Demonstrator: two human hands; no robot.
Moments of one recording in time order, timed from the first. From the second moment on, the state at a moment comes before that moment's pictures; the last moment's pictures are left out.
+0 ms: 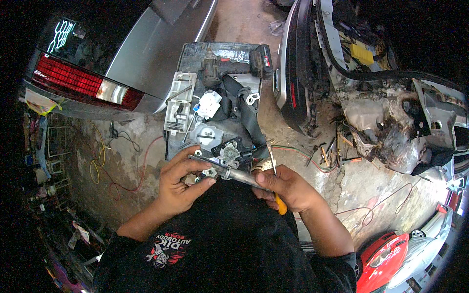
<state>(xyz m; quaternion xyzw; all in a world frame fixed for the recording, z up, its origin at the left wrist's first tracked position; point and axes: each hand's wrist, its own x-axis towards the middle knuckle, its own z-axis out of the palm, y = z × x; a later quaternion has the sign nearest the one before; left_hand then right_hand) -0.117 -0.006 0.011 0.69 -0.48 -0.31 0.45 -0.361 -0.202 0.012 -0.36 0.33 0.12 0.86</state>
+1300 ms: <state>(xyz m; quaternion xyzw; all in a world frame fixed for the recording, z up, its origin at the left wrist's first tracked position) -0.121 -0.022 0.051 0.61 -0.54 -0.21 0.54 -0.371 -0.204 -0.003 -0.45 0.14 0.12 0.87</state>
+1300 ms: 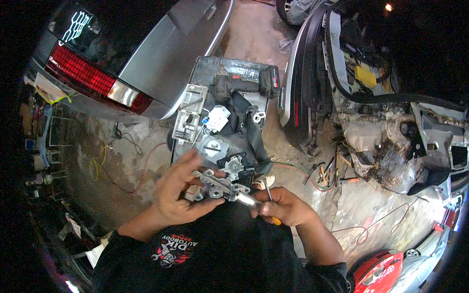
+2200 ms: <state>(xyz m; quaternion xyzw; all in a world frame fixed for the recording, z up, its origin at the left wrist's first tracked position) -0.124 -0.031 0.046 0.44 -0.43 -0.40 0.67 -0.353 -0.177 0.004 -0.23 0.14 0.08 0.96</state>
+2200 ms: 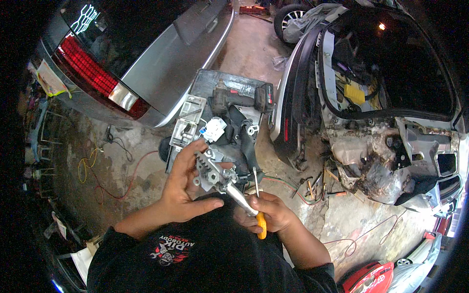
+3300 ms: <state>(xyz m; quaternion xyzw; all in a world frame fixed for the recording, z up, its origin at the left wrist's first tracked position) -0.100 -0.013 0.056 0.23 -0.11 -0.63 0.74 -0.368 -0.158 0.096 -0.72 0.22 0.00 0.66</state>
